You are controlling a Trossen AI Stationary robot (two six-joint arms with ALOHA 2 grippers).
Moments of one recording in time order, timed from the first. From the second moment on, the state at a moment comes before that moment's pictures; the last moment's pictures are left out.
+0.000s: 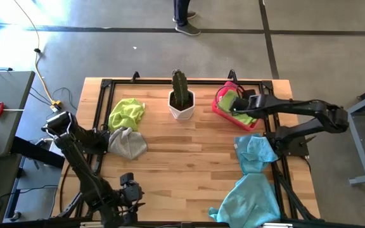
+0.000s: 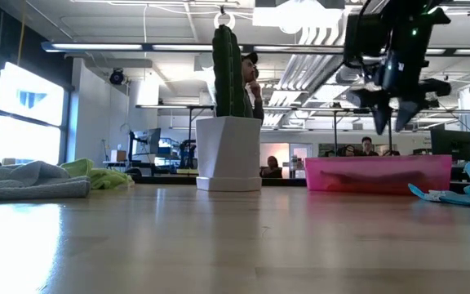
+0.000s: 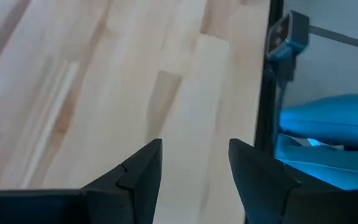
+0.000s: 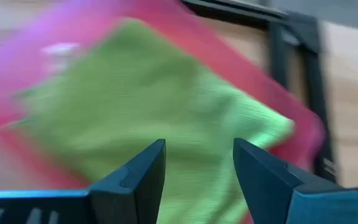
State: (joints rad) left arm -0.87 1.68 1.25 -0.75 -0.55 -1.15; right arm -0.32 1.20 0.83 -1.01 0.61 1.02
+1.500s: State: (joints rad) left arm -0.57 1.68 1.25 -0.79 -0.52 -0.85; right arm 0.81 1.63 0.83 -0.52 -0.08 1.04
